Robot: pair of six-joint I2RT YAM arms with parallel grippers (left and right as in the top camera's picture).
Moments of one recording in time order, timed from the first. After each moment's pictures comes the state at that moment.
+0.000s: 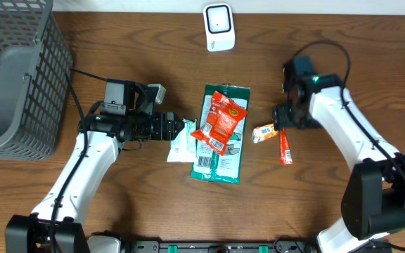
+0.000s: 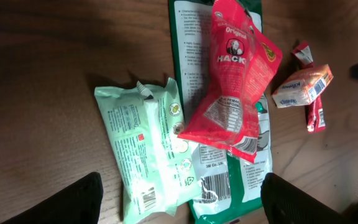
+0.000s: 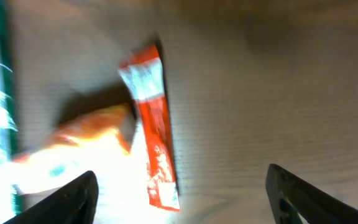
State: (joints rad) left arm -0.14 1.44 0.93 -0.58 0.53 -0.13; right arm 0.20 1.77 1.35 -1.04 0.12 0.17
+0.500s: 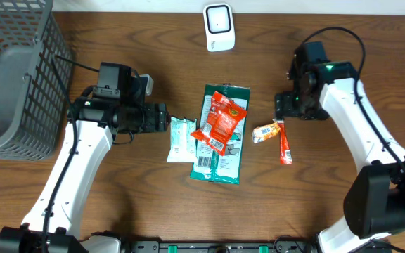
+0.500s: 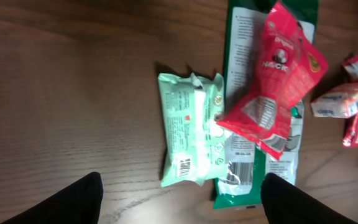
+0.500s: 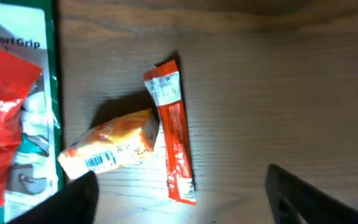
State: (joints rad) left arm -0.14 1.44 1.15 -0.89 0.31 -0.18; right arm 0.15 1.77 1.43 -1.09 0.00 0.17
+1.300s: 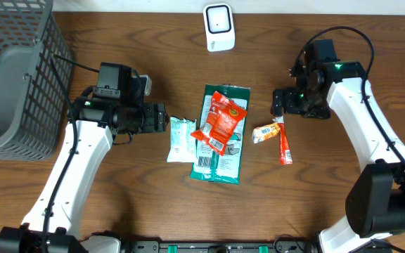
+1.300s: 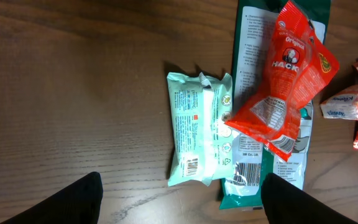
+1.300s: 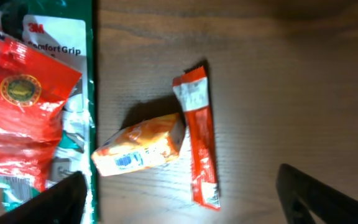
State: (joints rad) left arm -0.14 1.44 1.15 -0.90 0.28 -0.18; right arm 0.11 1.77 1.43 -1.07 -0.14 0.16
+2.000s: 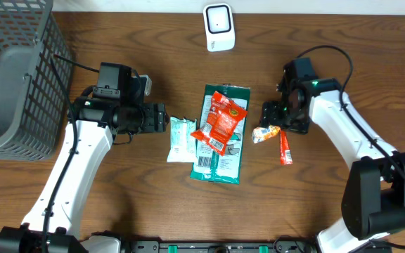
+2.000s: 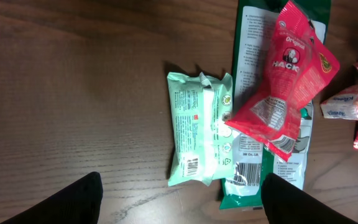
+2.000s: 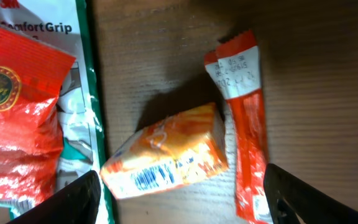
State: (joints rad) left arm -0.14 1.44 1.15 -0.90 0.28 -0.18; right arm 0.20 1.77 1.24 -0.88 -0.16 0.35
